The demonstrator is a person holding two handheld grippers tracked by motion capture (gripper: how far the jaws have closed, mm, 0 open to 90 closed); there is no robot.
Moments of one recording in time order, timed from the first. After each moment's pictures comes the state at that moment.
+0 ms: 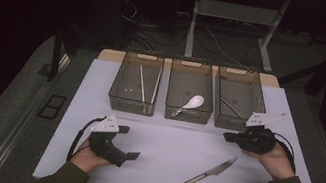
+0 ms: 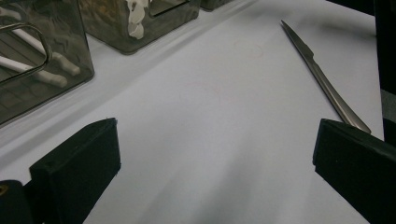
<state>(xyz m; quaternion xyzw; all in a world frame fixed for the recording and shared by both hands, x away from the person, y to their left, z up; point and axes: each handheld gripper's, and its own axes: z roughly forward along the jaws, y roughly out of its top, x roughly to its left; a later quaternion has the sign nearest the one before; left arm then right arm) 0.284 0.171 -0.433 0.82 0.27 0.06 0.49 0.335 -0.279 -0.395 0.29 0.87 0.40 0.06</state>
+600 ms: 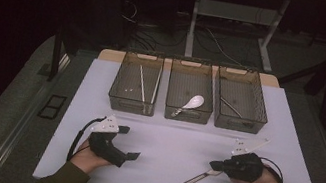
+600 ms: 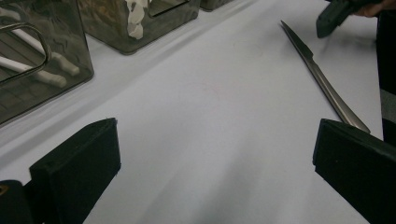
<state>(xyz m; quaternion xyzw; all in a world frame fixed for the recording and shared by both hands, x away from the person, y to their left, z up) 0.283 0.170 -0.433 0.82 0.27 0.06 0.49 0.277 -0.251 -0.423 0.23 0.89 0.39 0.00</state>
